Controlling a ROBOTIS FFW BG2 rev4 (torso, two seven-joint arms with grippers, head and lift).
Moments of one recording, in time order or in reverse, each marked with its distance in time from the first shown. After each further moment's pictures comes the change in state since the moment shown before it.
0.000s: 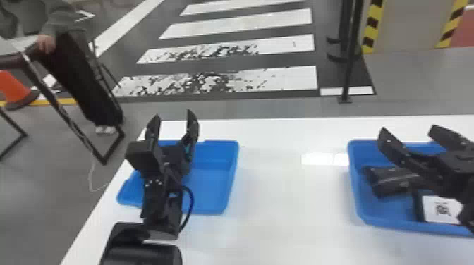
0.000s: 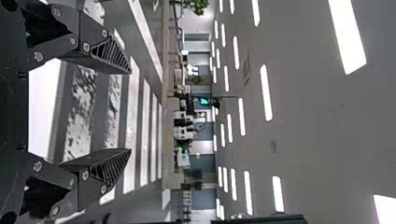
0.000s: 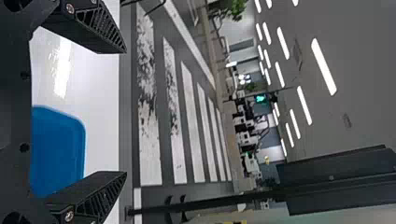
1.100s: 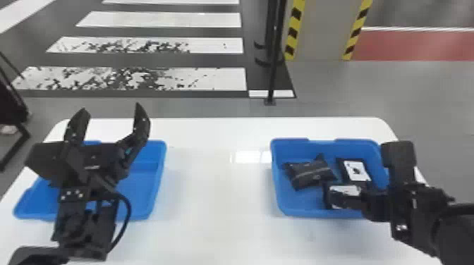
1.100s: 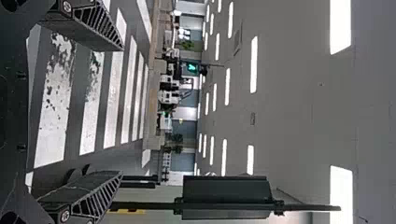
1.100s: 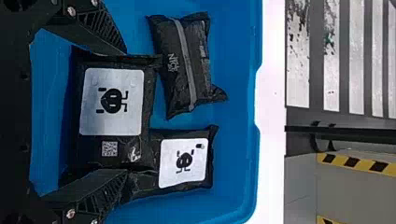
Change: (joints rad) left arm 0.071 0.005 -0.101 -0.151 0.052 0.011 -0.029; right arm -0.102 0.024 -0.135 0.024 0.190 0.779 -0.040
